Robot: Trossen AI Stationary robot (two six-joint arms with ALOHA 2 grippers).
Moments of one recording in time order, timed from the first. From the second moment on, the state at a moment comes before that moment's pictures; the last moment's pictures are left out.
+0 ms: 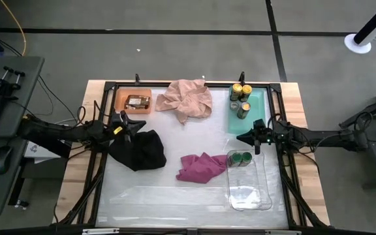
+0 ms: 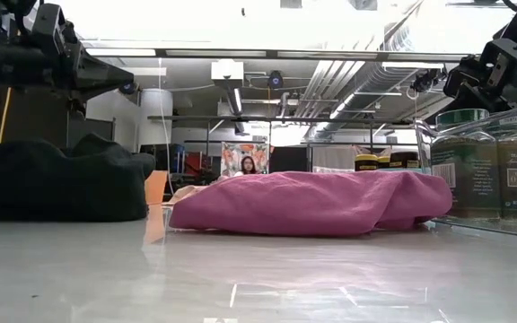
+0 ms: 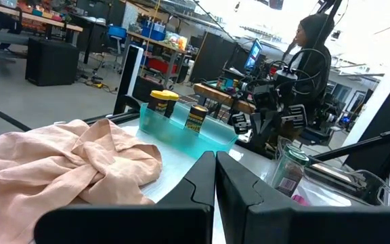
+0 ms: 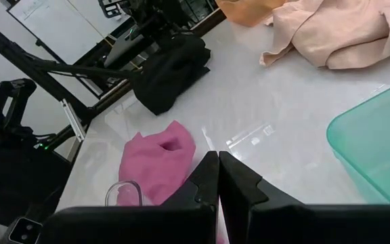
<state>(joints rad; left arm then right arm) -0.08 0.29 0.01 0.33 -0.43 -0.29 -0.10 0.28 0.01 0.01 -0.05 0.58</state>
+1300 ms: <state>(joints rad) -0.06 0.00 0.01 0.05 -0.36 0.07 -0.10 0.28 0.01 0.01 -0.05 0.58</state>
